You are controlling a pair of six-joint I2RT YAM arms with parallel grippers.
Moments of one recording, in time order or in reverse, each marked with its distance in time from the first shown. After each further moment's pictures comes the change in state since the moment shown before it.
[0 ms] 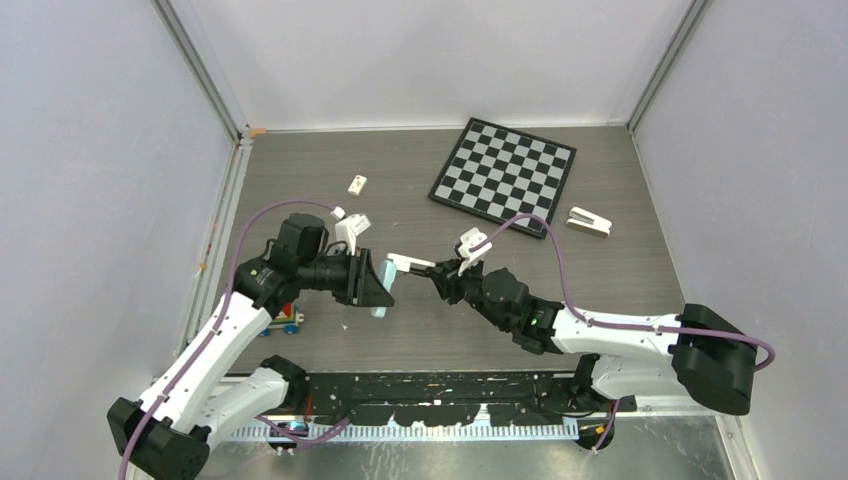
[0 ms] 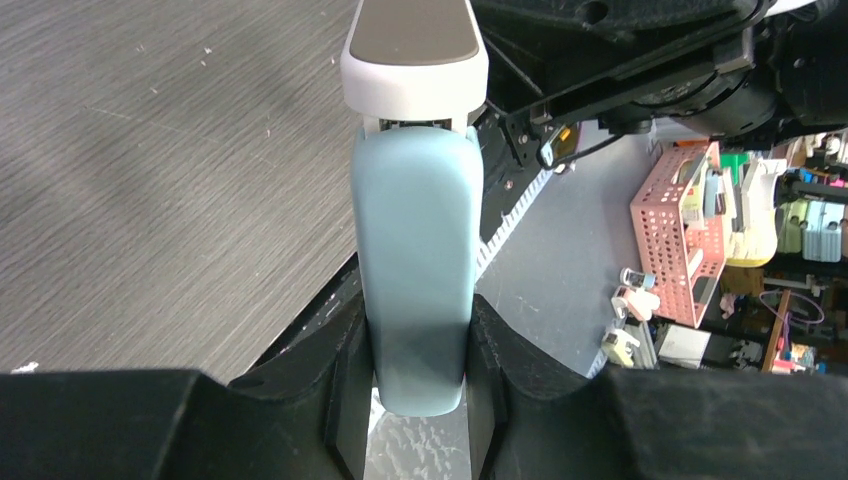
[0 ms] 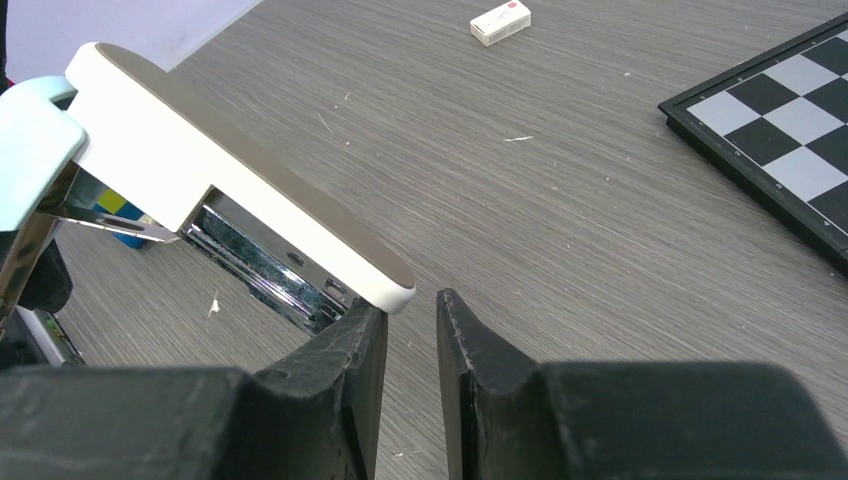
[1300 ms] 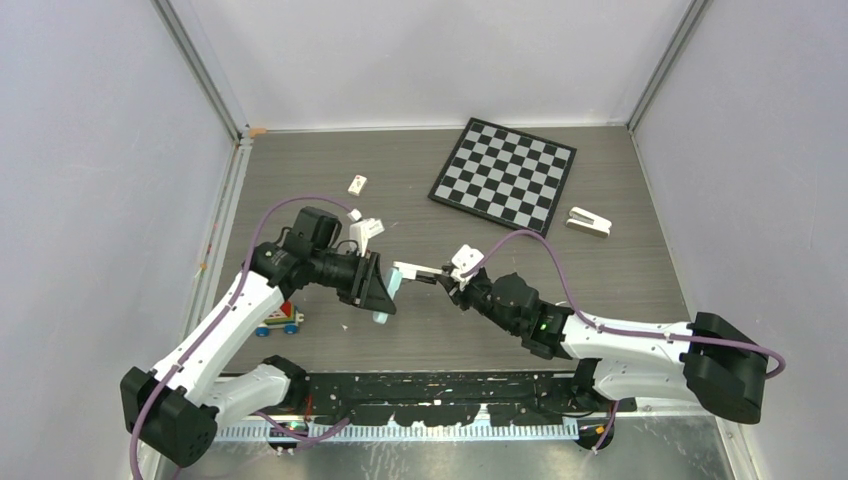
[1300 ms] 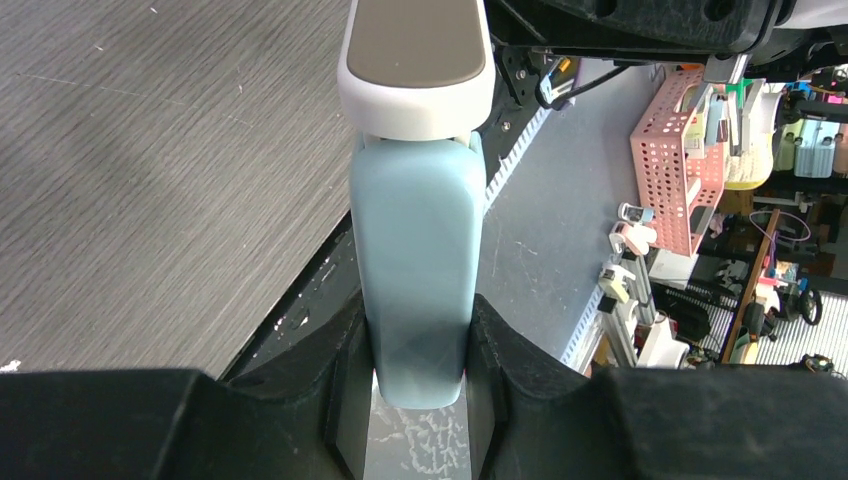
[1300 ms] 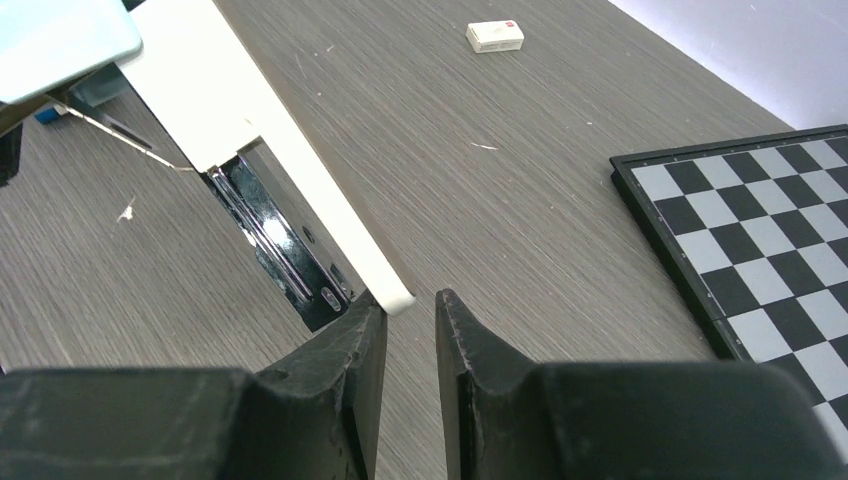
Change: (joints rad) left arm -0.001 0.135 0.050 -0.108 0.098 0.149; right arm -0.016 -0.075 -0.073 0.002 -0.092 -0.355
